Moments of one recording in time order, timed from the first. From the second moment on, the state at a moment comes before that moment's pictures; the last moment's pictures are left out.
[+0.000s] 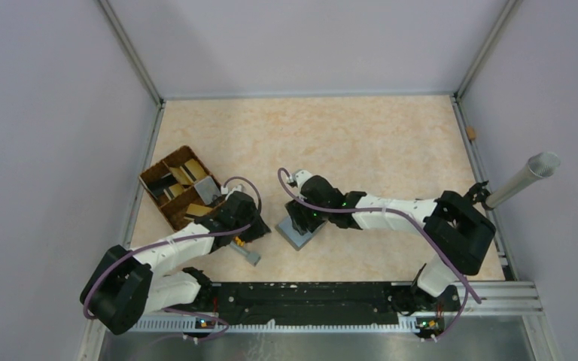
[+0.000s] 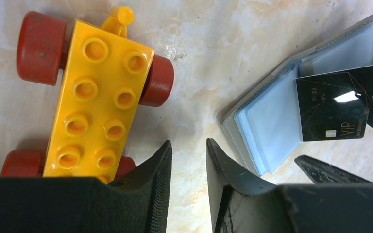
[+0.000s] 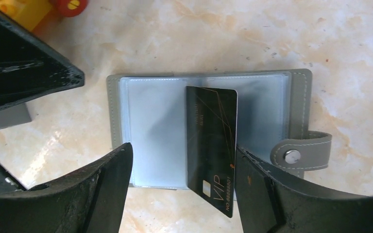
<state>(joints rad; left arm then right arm) -0.60 1.14 0.42 -0.20 0.00 -0.97 0.96 1.60 0.91 -0.13 0.00 0.25</state>
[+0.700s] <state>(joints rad) -0.70 1.23 0.44 -0.09 0.06 -1.04 0.94 1.65 0.90 -0.12 -0.01 0.27</state>
